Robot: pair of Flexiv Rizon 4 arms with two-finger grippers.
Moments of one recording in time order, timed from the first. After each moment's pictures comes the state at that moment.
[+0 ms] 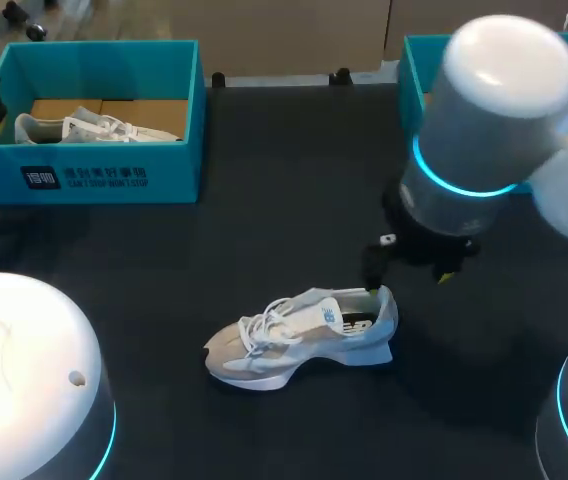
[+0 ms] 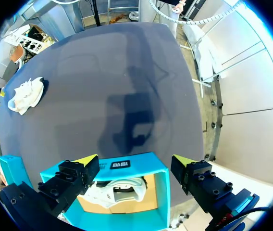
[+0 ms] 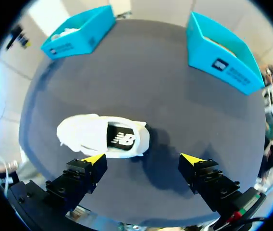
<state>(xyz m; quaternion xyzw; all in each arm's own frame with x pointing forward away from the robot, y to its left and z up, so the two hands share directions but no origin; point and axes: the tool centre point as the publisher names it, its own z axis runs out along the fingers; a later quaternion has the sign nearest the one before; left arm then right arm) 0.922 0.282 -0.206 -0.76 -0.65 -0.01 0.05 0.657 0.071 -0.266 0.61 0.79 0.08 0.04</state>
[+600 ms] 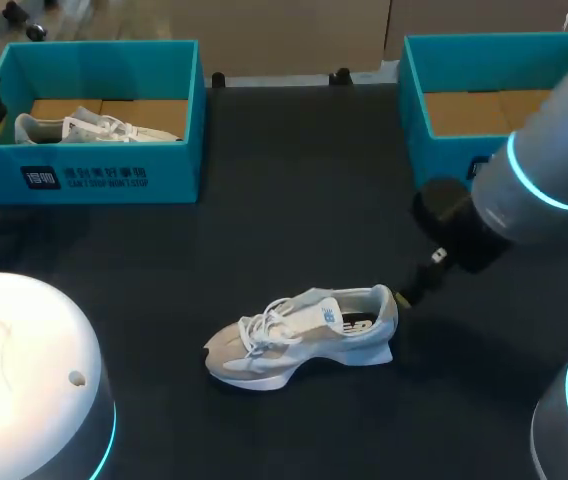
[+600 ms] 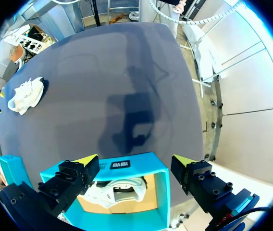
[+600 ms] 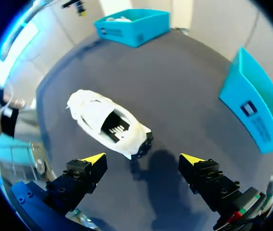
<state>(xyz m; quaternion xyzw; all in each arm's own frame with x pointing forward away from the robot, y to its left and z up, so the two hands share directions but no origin) 0.922 0.282 -0.206 -0.76 -0.65 -0.01 0.05 0.675 0.038 -0.292 0.39 0.91 0.17 0.02</state>
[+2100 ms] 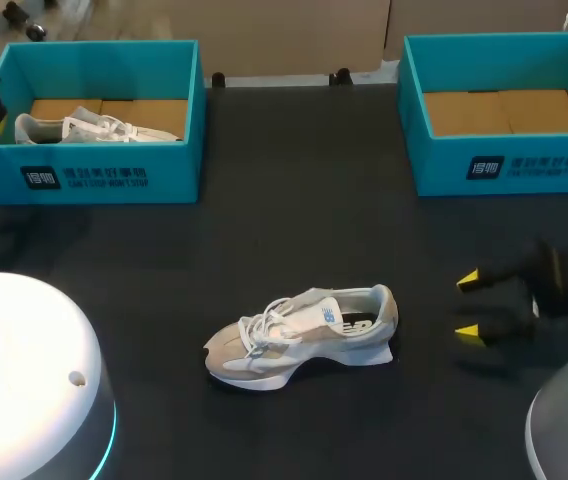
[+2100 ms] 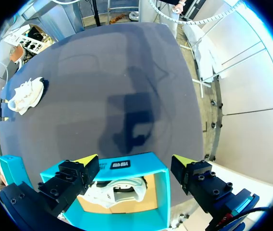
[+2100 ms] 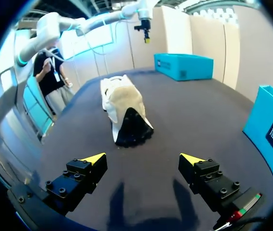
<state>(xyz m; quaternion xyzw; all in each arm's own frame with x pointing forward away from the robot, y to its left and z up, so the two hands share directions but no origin) 0.922 0.282 -0.206 -0.76 -0.65 -0.01 0.05 0.686 -0.032 -0.383 0.13 0.88 0.45 0.01</state>
